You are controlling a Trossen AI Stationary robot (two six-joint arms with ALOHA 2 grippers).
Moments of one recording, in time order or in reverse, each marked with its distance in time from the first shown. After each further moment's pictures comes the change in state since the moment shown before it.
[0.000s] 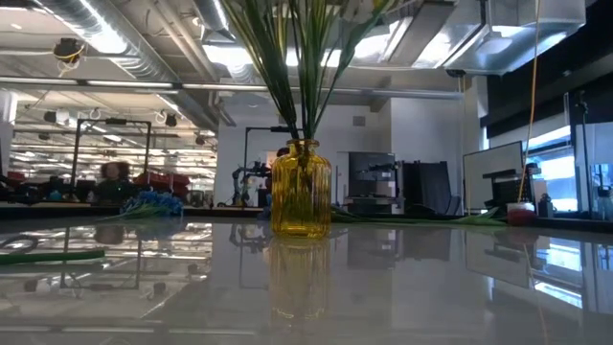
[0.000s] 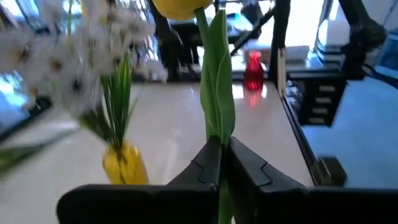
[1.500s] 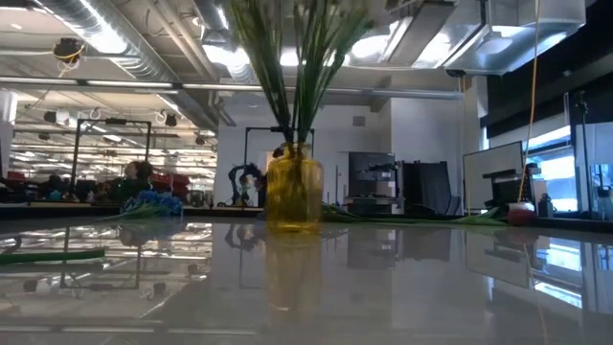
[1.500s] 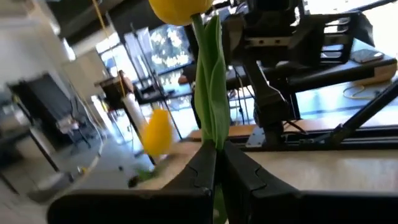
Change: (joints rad) left arm 0.548 0.324 0.296 0.496 0.133 0.683; right arm -0.001 0.000 0.000 -0.022 -0.017 0.002
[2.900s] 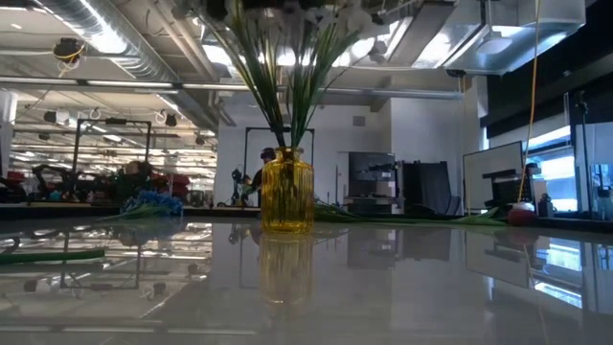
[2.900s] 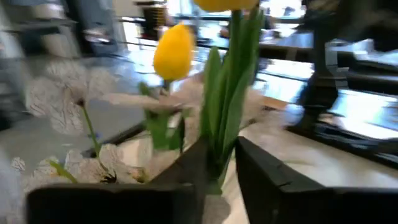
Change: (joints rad) left arm 0.061 -0.057 -0.002 -0.366 -0.093 -0.597; right arm 0.000 0.000 0.000 -0.114 0.000 0.115
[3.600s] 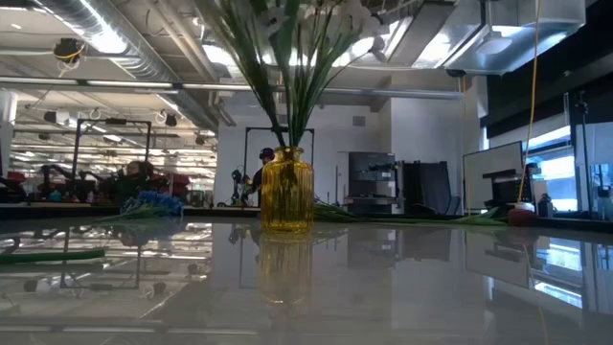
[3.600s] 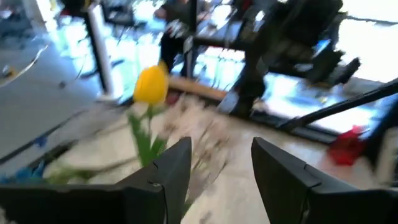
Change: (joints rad) left arm -0.025 -0.285 0.034 -0.322 0.278 -0.028; right arm 0.000 0.009 0.000 0.013 0.024 0.004
